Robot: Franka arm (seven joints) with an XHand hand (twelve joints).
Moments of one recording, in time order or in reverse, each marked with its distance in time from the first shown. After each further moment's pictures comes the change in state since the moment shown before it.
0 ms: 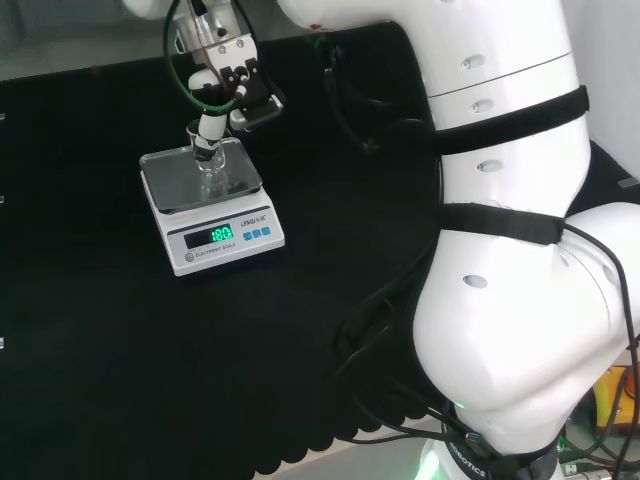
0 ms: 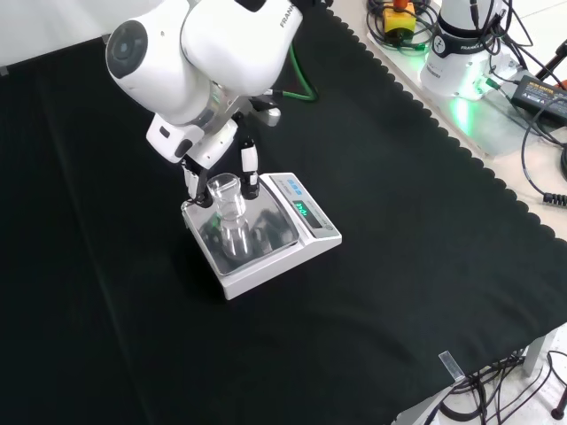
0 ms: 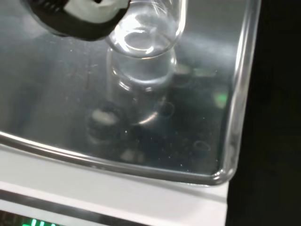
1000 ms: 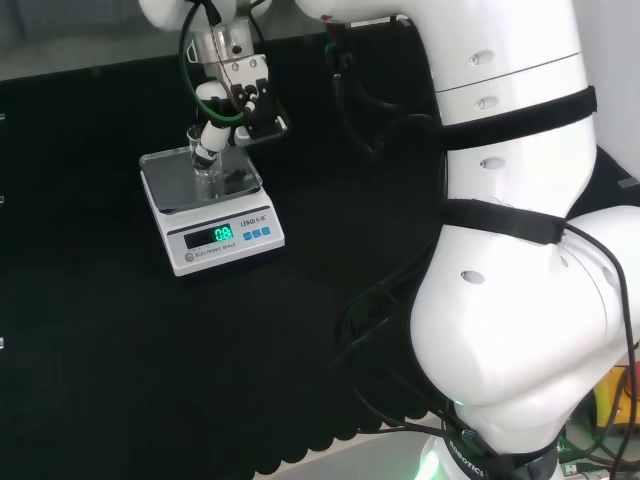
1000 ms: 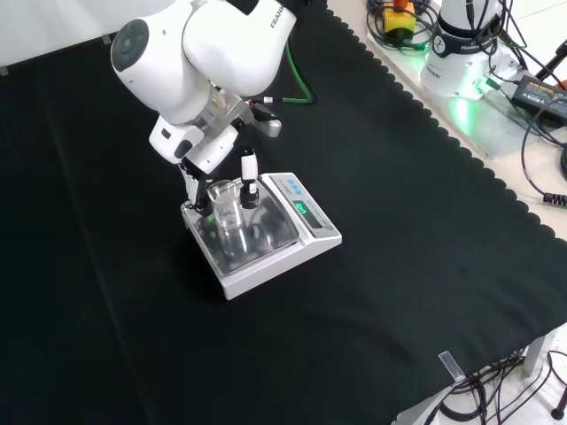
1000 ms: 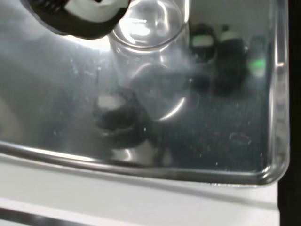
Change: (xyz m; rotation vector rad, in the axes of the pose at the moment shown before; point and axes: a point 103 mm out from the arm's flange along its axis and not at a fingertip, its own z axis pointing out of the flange) arm -0.001 0.015 0.031 -0.070 0.142 -0.029
